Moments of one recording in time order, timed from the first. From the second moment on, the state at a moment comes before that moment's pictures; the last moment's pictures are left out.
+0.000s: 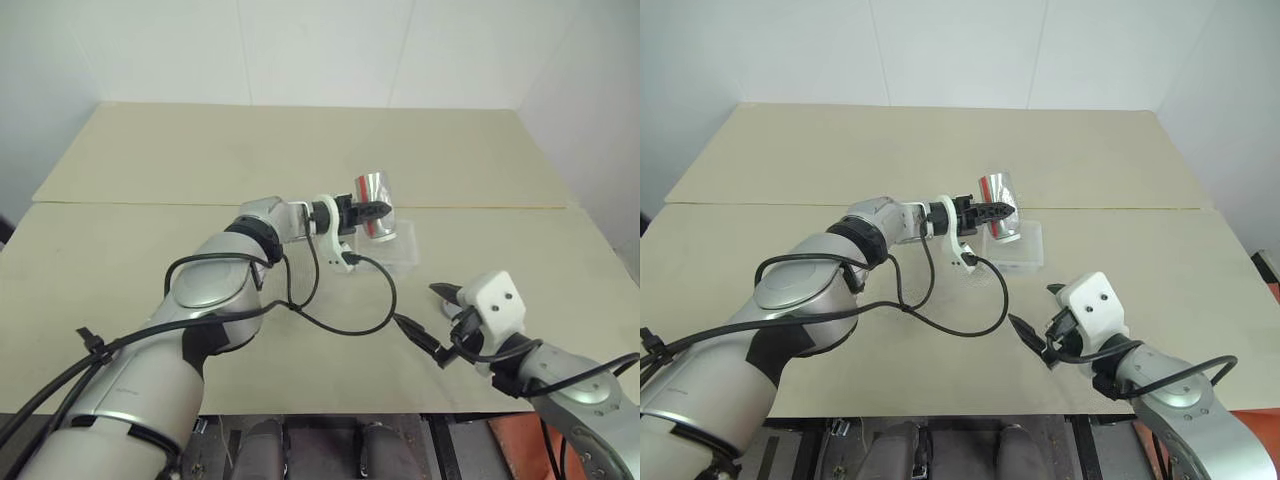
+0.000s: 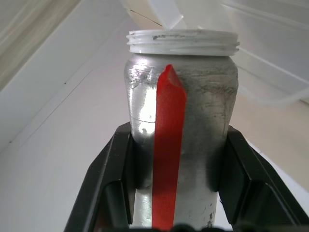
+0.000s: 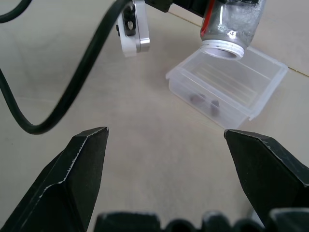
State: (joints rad) left arm -1.46 0.16 -1.19 1.40 1.37 -0.47 0.75; right arm 0.11 -0.65 -0.17 -0.93 0.53 0.87 0.35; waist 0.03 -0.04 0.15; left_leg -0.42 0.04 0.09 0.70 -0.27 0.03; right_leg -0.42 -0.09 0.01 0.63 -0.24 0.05
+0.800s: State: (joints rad) left arm -1.09 0.13 0.08 1.22 0.02 -0.50 -0.58; right arm -0.02 -0.64 -0.10 -0.82 0.48 0.84 0.40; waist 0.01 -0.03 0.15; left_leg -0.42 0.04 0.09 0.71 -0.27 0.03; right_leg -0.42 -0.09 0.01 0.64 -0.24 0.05
